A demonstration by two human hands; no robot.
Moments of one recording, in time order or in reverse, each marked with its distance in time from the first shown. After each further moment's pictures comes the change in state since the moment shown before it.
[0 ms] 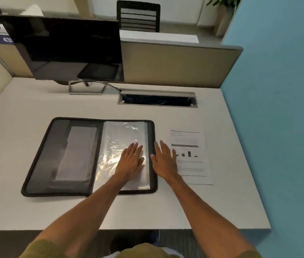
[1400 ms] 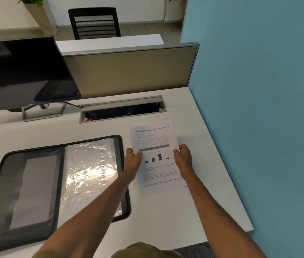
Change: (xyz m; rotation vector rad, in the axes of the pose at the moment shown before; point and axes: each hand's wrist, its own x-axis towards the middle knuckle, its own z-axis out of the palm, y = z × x) left_hand 0.118 0.144 0.000 -1.159 0.043 -0.451; right_hand 0.038 0.182 -0.060 1.034 0.299 0.612
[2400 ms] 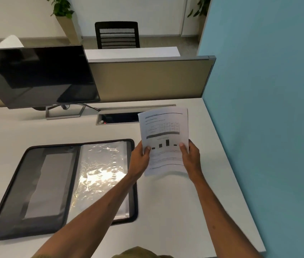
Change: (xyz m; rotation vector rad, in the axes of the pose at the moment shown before) left_hand -0.030 0.029 -0.026 0.057 -0.004 0.447; right_hand -0.009 -0.032 0.002 0.191 -0.082 -0.378
